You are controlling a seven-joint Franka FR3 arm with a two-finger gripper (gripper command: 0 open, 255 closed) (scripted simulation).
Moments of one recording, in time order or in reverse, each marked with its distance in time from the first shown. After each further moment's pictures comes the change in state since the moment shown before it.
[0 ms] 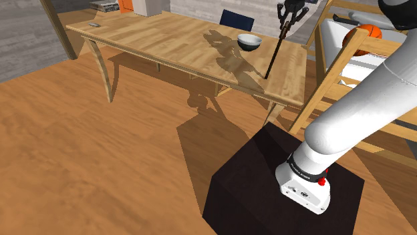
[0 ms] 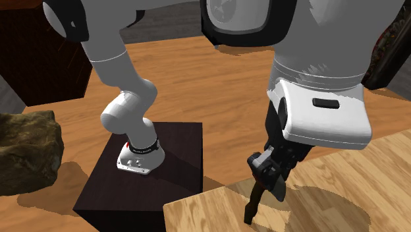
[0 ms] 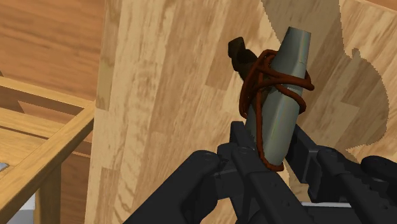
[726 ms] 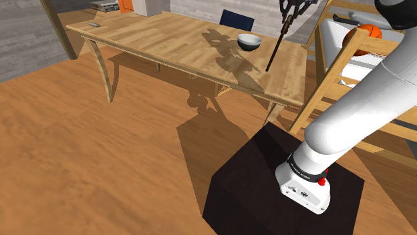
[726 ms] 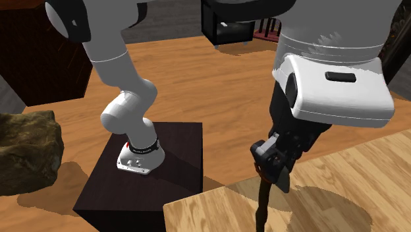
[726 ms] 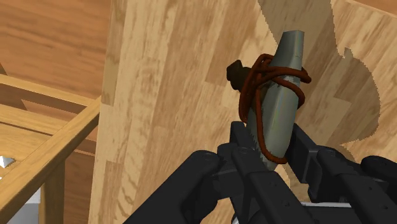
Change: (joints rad) arm 0.001 0.018 0.000 0.087 0.007 -0.071 -0.007
